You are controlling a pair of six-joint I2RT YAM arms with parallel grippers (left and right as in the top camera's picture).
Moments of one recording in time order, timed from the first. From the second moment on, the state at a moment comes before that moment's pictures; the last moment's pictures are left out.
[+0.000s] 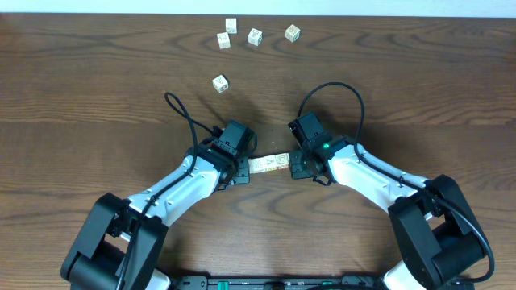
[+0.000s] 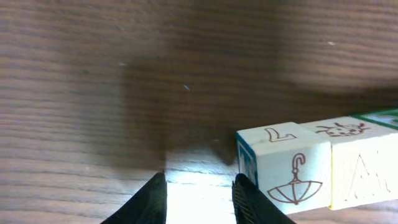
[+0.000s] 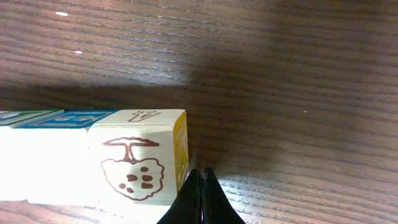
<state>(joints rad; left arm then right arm) -0.54 1.64 0.84 -0.50 -0.05 -0.58 0.55 1.76 0.95 -0.49 0.00 0.42</state>
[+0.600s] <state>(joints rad) -0.54 1.64 0.84 -0.50 -0.11 -0.57 0.55 1.76 0.95 -0.49 -0.02 0.42</state>
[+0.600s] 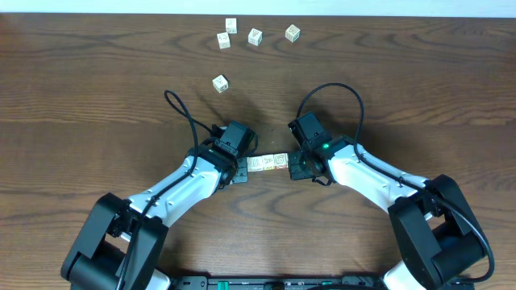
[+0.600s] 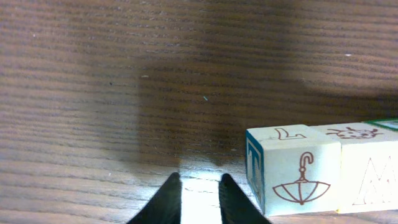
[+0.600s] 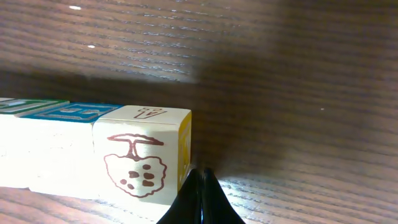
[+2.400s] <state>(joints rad) -0.19 0.50 0.85 -0.76 -0.40 -0.33 -0.03 1.42 0.96 -0.23 0.12 0.25</state>
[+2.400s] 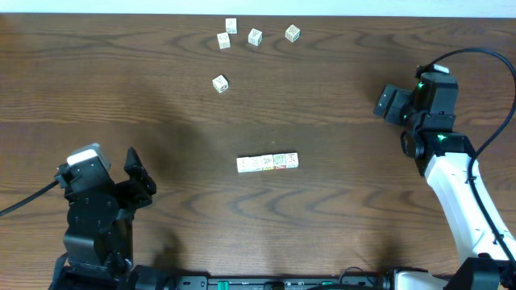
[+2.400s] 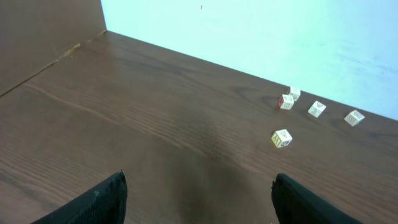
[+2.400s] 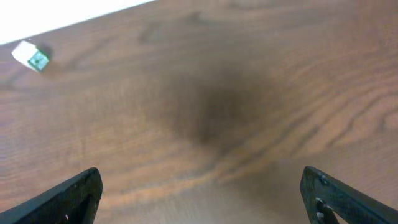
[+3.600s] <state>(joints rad) -0.19 0.50 0.85 -1.00 -0.46 -0.30 -0.03 1.42 0.96 -0.31 0.12 0.25</state>
